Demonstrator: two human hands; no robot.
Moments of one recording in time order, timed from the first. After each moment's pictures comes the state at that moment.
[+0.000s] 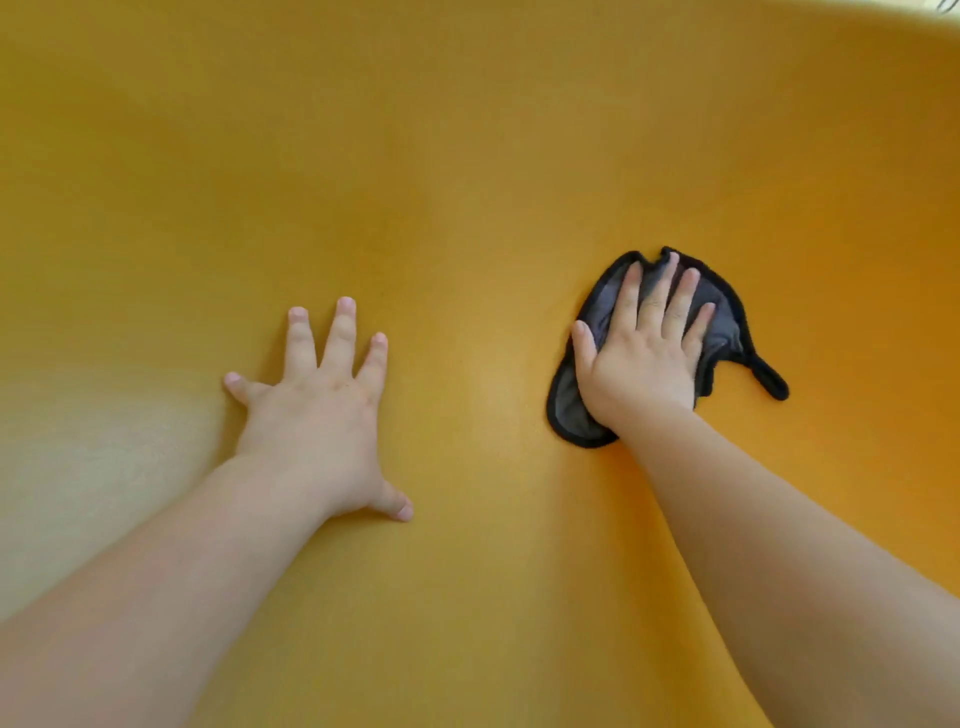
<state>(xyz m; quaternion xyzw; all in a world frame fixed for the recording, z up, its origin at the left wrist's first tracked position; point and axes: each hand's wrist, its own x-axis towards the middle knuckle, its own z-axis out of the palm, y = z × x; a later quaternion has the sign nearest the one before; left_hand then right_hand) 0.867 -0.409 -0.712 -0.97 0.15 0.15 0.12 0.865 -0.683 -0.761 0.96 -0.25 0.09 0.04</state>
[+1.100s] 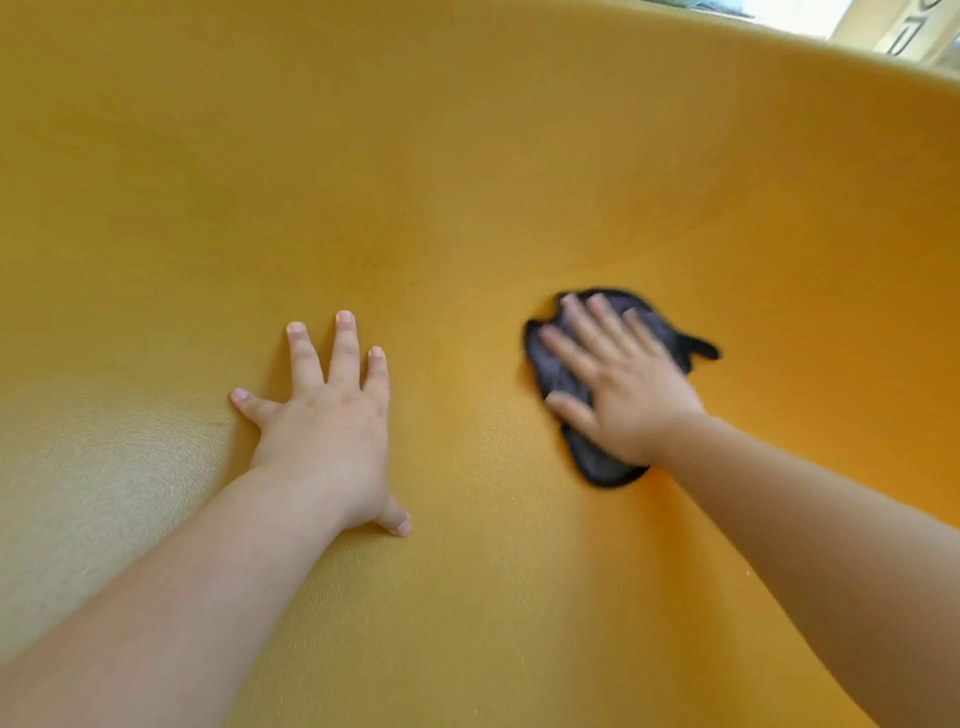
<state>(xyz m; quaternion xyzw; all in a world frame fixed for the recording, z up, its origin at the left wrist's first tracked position) 0.869 -0.416 -0.713 -0.97 0.15 0.17 0.09 0.851 -0.719 -0.765 0.99 0.06 0.07 0.13</state>
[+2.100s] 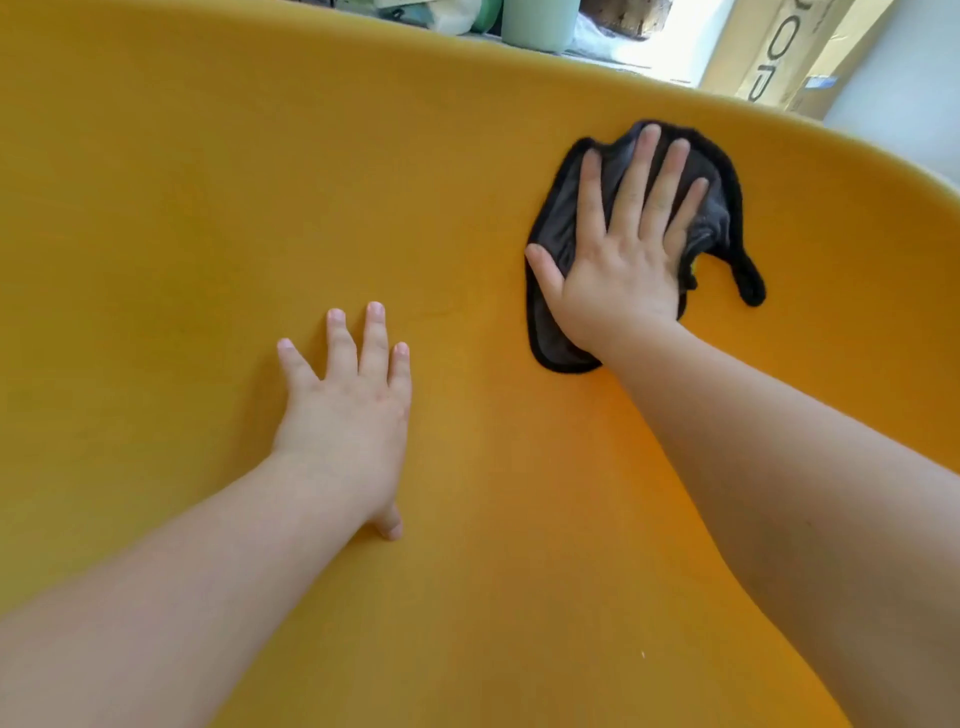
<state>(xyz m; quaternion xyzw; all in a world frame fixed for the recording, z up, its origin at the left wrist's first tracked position) 0.903 -0.554 -0.705 -0.95 0.26 0.05 0.19 0.919 -0.800 -0.665 0.92 -0.20 0.28 0.19</state>
